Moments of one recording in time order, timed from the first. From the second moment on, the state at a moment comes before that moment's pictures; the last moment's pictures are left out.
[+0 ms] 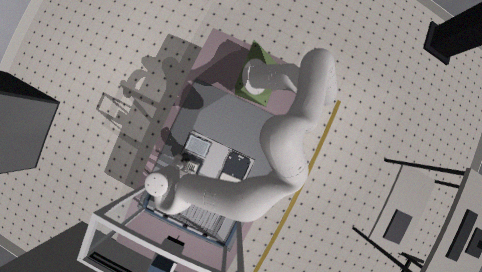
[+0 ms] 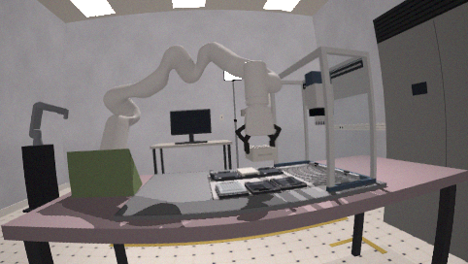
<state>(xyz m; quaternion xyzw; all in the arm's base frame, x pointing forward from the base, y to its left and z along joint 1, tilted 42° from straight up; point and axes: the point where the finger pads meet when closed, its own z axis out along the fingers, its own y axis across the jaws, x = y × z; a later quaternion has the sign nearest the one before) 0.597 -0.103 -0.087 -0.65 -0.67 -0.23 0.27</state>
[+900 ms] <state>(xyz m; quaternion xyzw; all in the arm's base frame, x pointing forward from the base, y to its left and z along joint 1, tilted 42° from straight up) 0.599 -0.121 -0.066 -0.65 -0.67 -0.23 0.27</state>
